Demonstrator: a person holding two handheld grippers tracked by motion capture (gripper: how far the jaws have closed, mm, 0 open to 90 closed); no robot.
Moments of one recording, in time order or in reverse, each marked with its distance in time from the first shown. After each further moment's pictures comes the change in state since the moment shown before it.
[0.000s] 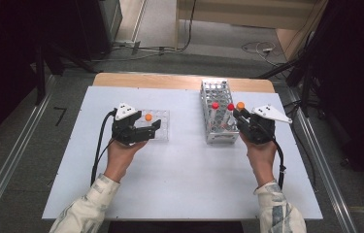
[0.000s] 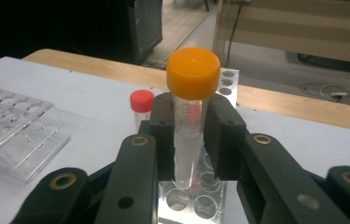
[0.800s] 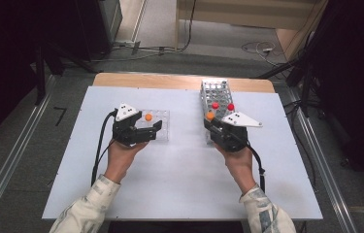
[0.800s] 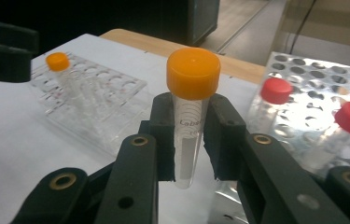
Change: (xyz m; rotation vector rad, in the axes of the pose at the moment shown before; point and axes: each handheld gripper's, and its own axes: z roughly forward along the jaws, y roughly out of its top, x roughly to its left) left arm -0.004 0.001 -0.002 -0.006 -0.007 0.011; right arm 0.064 -0.007 0.011 0.052 0.210 -0.067
